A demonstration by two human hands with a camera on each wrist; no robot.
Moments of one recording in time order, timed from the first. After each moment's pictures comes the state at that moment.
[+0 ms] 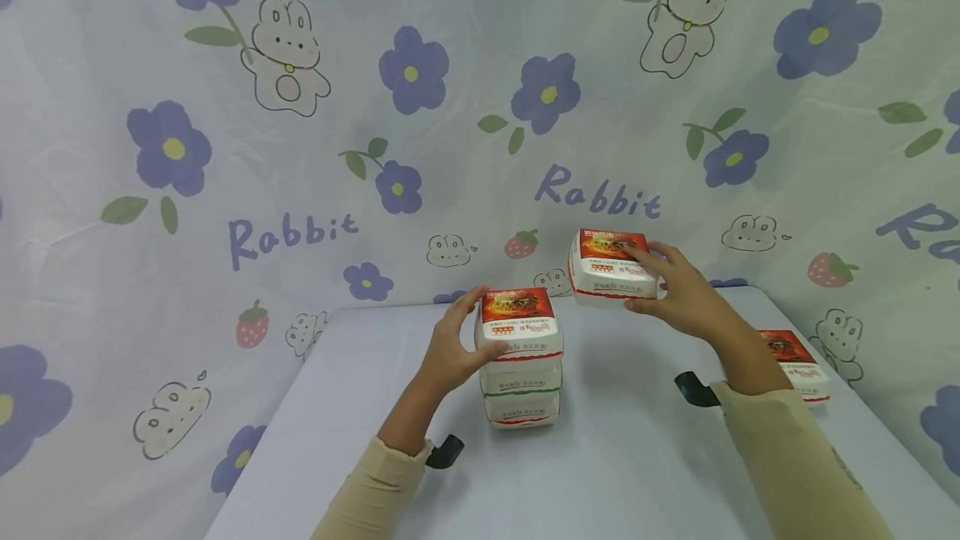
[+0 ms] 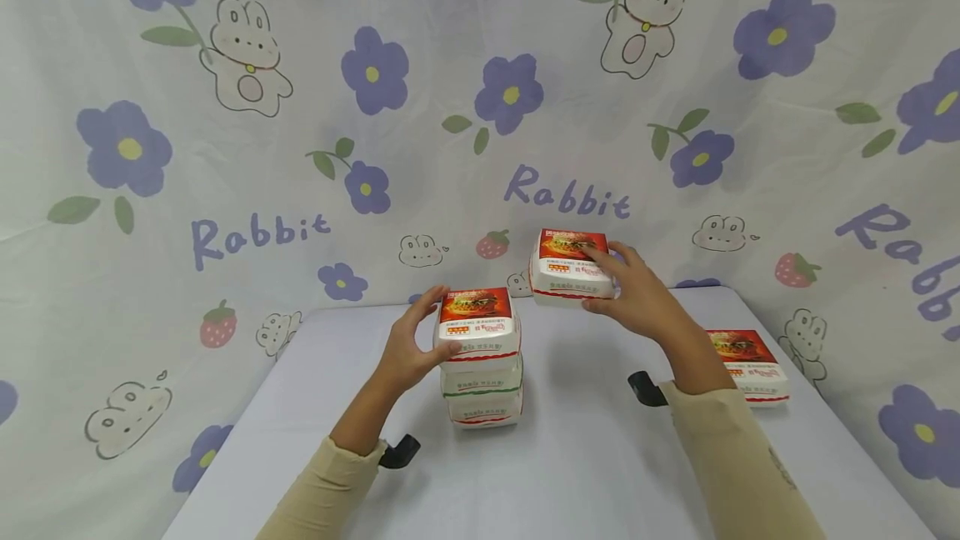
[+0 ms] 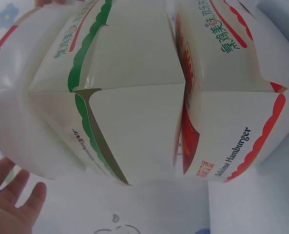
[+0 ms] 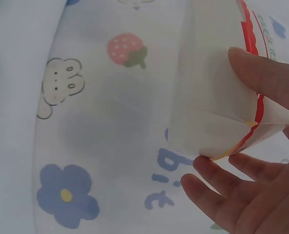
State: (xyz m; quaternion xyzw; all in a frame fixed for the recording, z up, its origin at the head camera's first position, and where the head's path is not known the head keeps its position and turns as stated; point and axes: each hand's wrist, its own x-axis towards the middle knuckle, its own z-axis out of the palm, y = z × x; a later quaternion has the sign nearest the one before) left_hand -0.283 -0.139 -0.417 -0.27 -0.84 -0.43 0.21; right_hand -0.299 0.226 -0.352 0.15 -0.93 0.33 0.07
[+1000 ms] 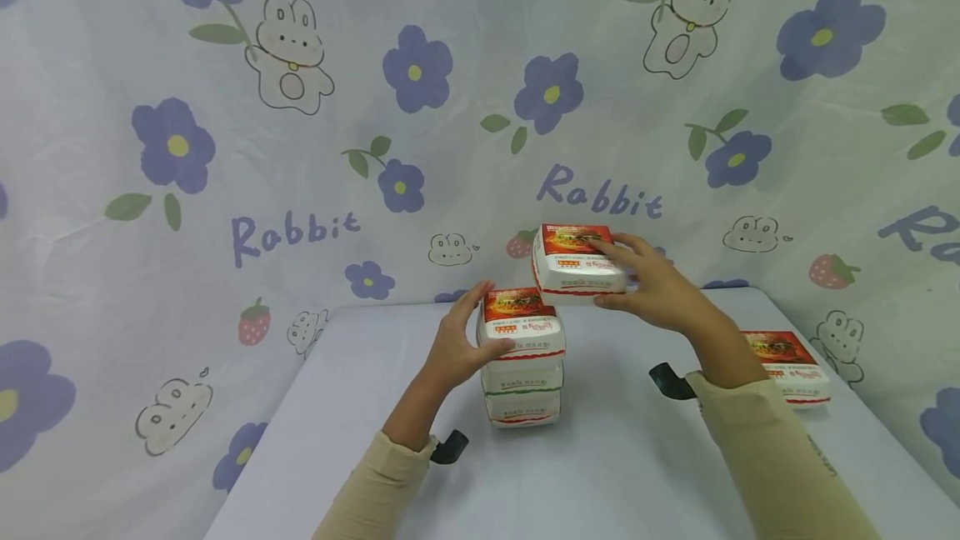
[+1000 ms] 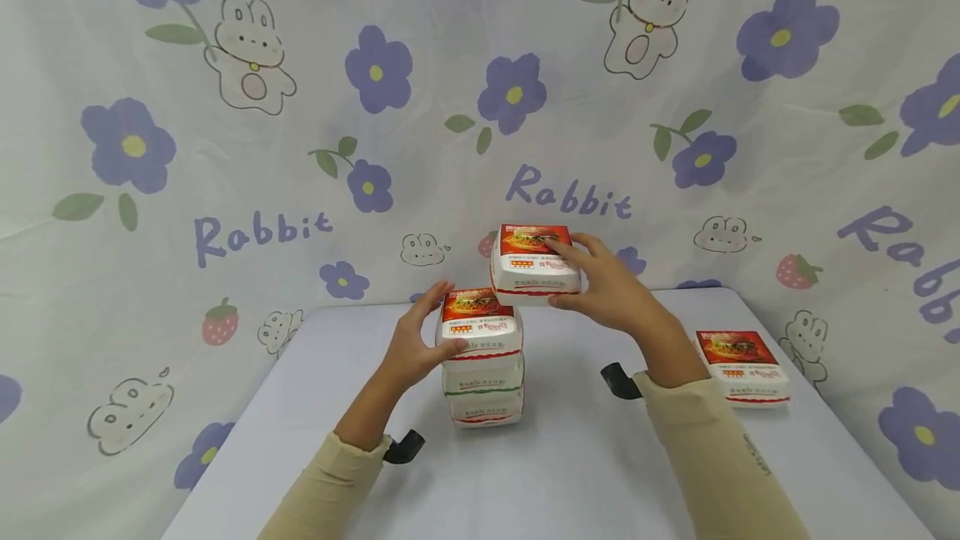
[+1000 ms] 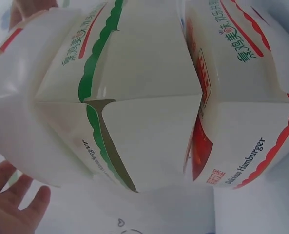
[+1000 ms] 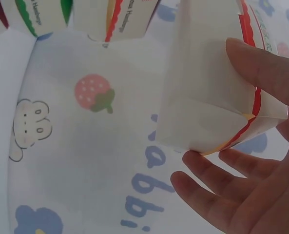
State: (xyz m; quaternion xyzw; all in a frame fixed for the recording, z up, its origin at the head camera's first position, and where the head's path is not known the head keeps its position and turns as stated) left_hand -0.282 -0.135 -0.411 -0.26 -0.84 -0.43 0.20; right_hand -0.288 0.185 -0.323 0.21 -0.92 0.32 0.07
